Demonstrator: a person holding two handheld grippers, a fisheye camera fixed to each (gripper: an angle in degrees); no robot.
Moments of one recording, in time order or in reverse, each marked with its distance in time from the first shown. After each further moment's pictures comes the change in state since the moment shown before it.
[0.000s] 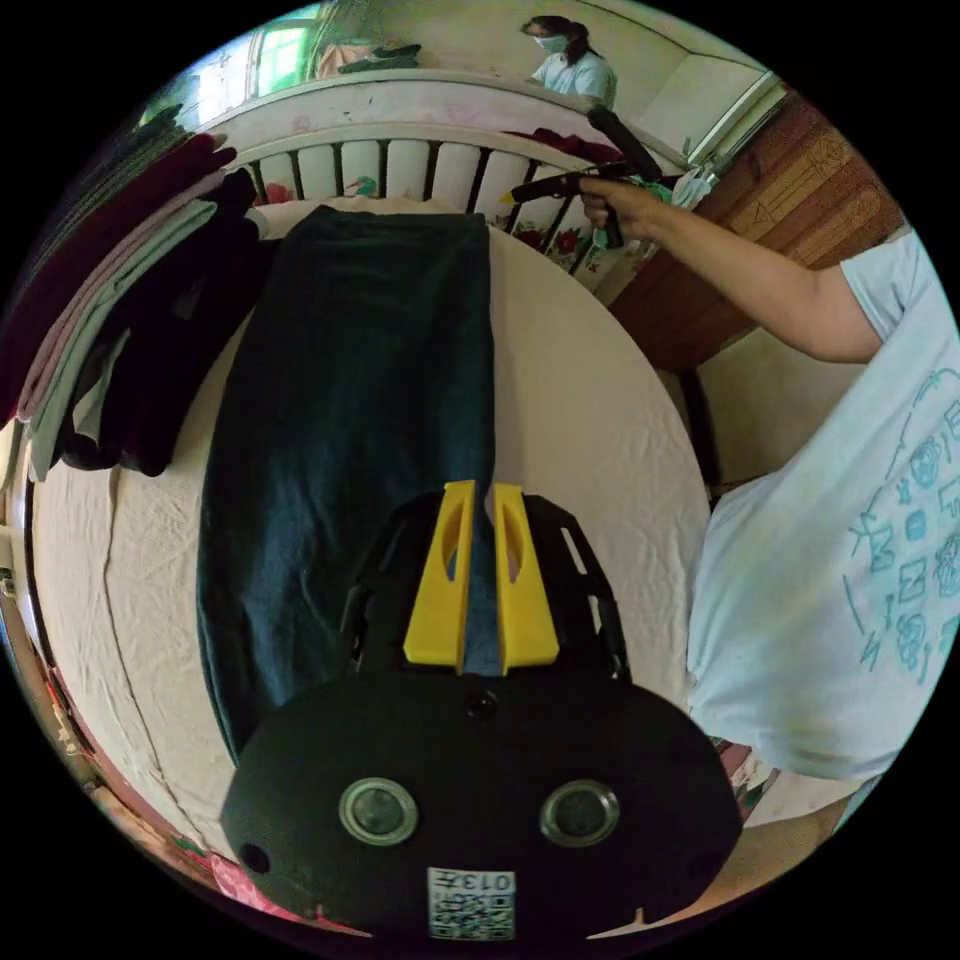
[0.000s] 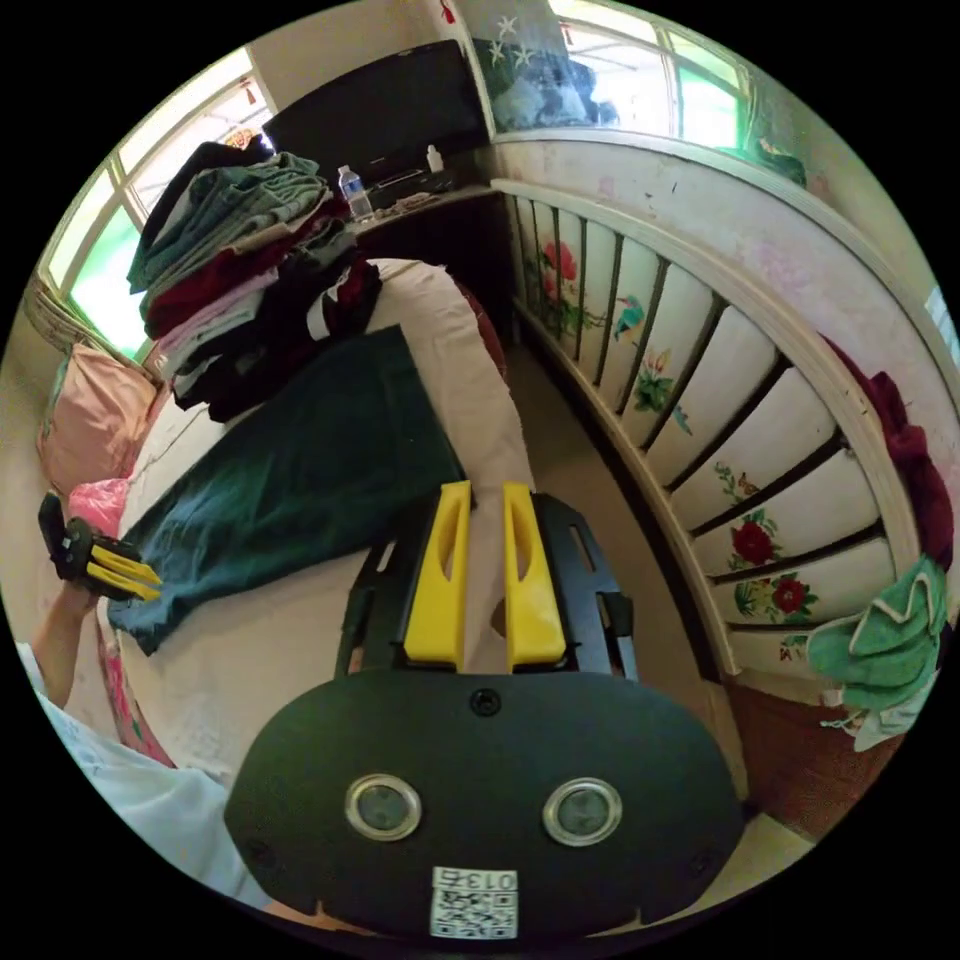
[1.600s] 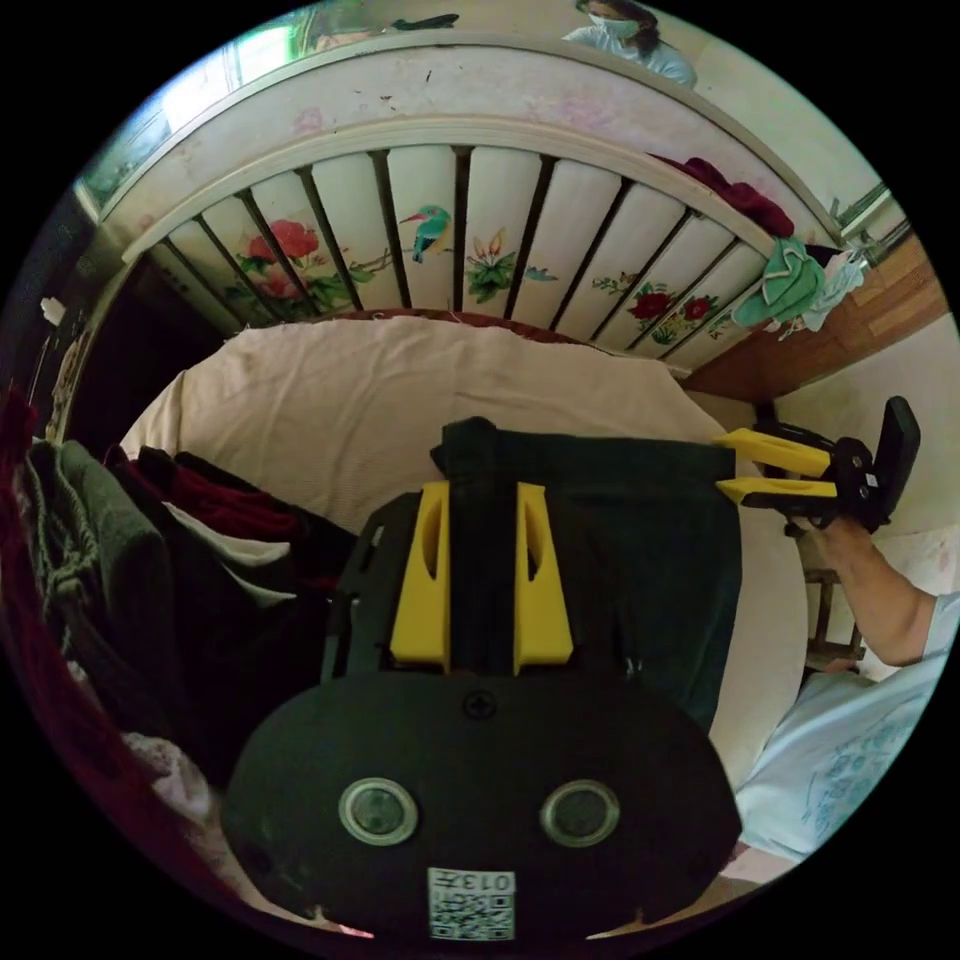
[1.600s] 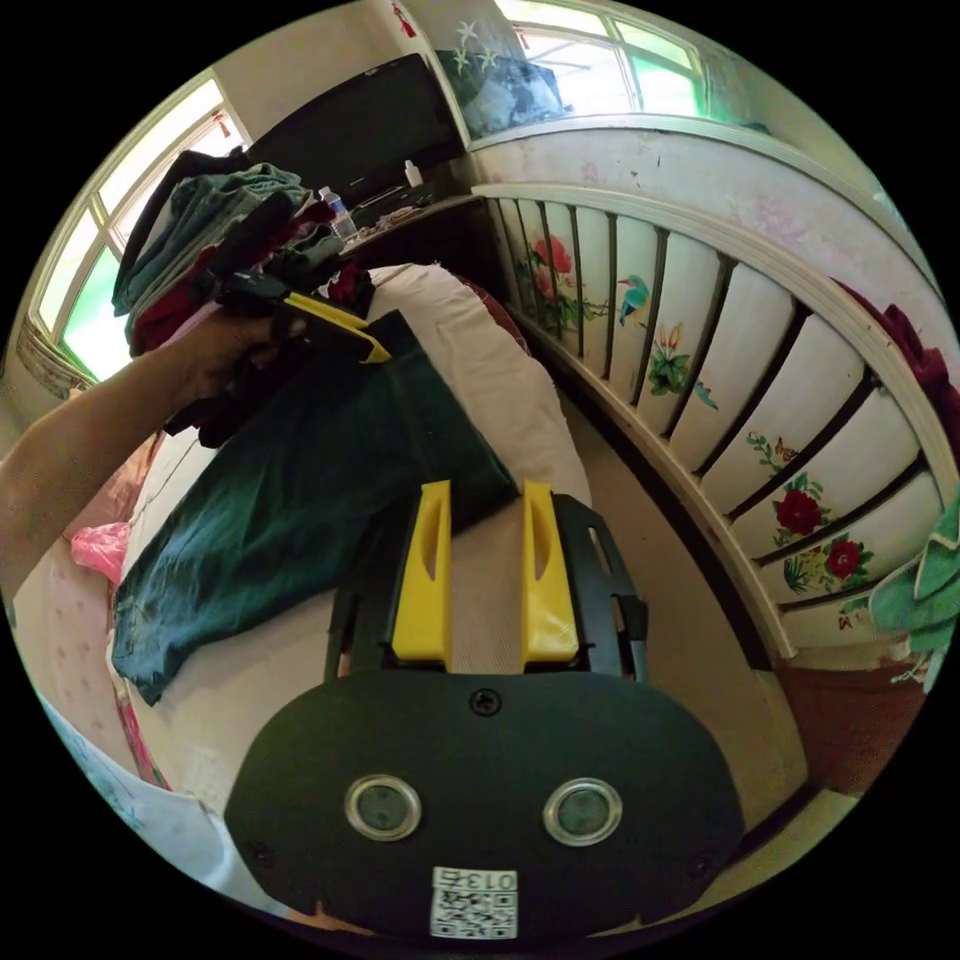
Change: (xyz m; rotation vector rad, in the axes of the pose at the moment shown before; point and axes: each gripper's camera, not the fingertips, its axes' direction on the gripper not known) left arm -0.102 -0.271 0.048 -0.066 -0.129 0.030; right arm -0.072 0.105 0.040 0.084 -0.019 0.124
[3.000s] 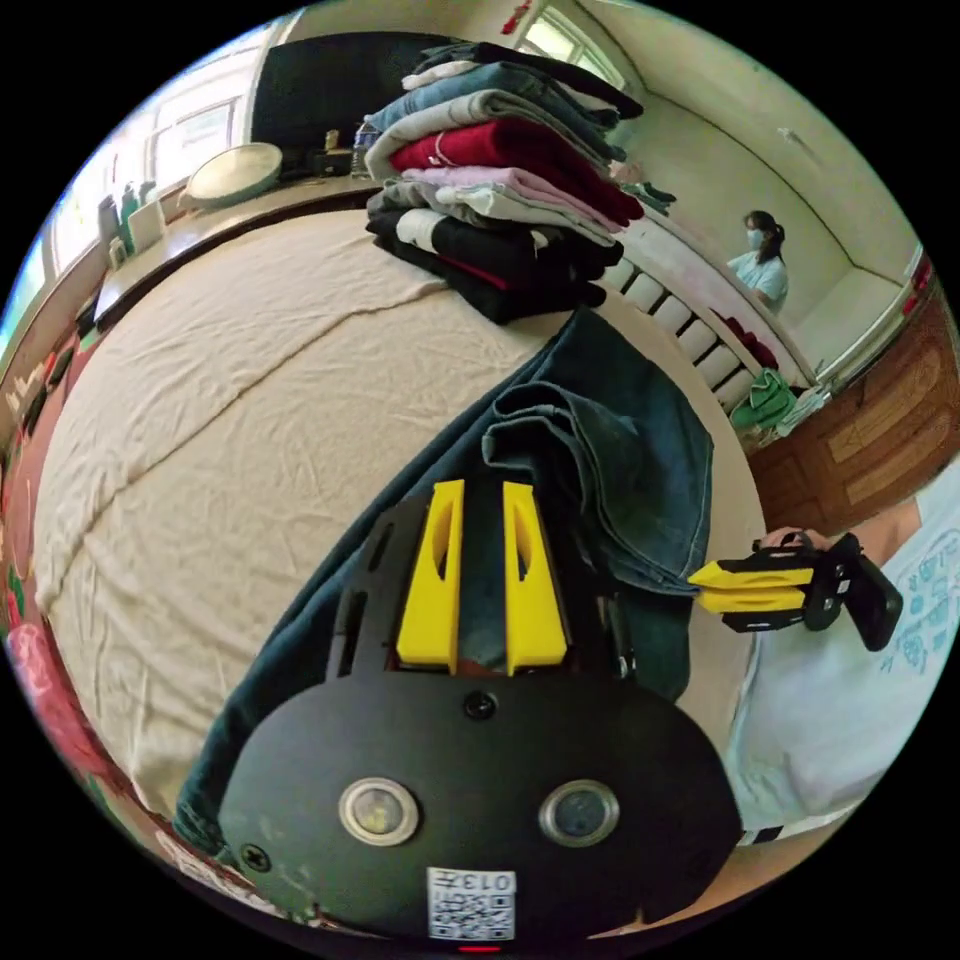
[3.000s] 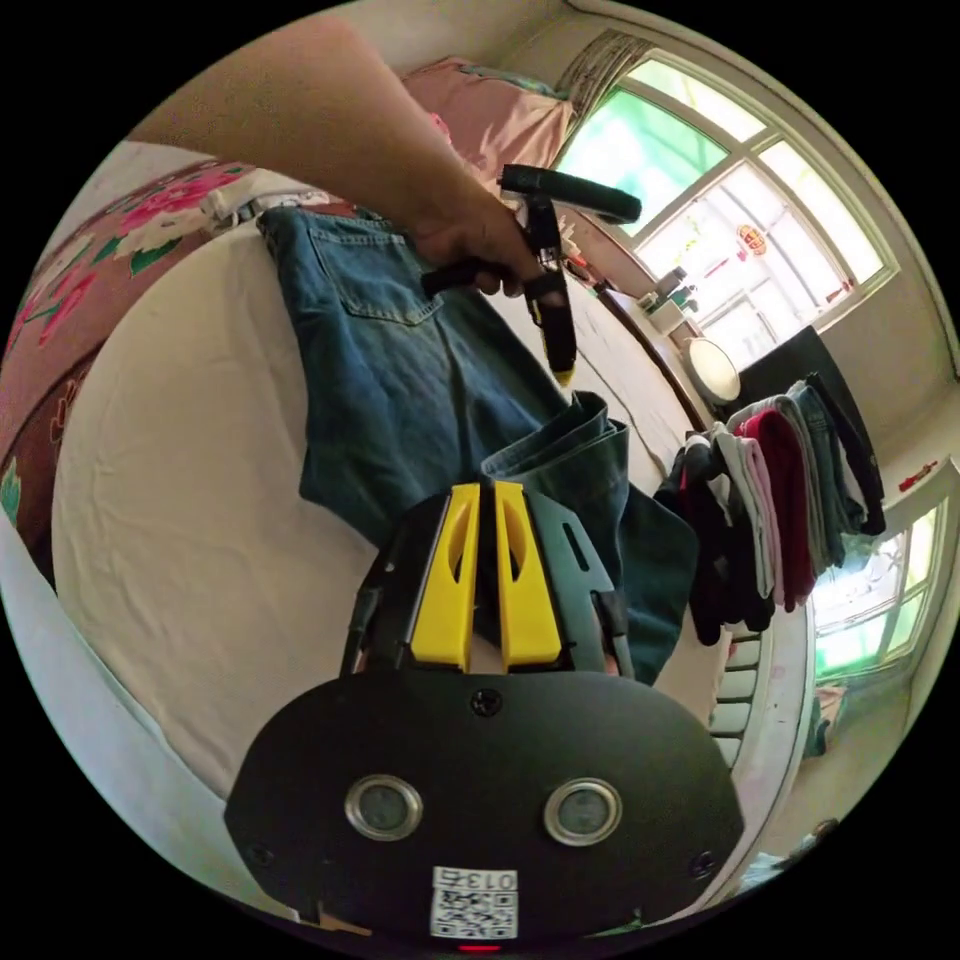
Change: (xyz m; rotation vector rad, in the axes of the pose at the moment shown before) left arm -0.036 0.599 -0.154 0.379 0.026 -0.622; right arm -0.672 0.294 -0.004 0.109 0.043 -1.372
